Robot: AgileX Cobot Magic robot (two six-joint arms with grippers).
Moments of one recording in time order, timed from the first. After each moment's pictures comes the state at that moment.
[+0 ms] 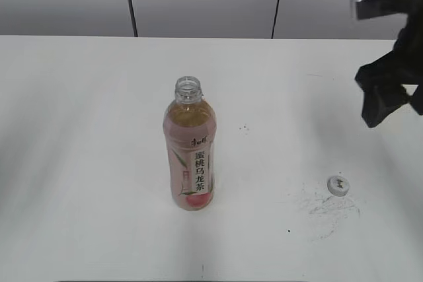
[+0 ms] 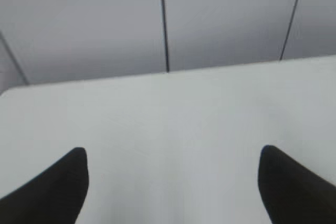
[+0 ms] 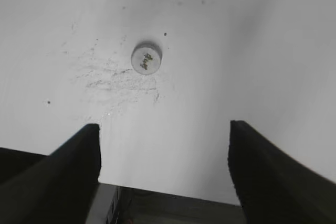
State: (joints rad) left arm -0.36 0.69 -0.60 0.74 0.38 -0.73; right arm 0.32 1.60 -1.20 -0.01 1.15 -0.02
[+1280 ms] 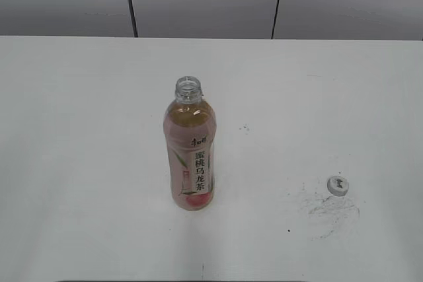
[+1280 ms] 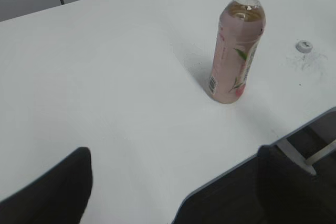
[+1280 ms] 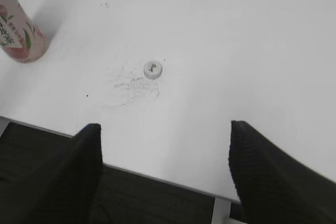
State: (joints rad) left arm -0.36 0.10 -0.57 -0.07 1.03 0.11; right arm 0.32 0.12 -0.57 0.00 1.11 -0.09
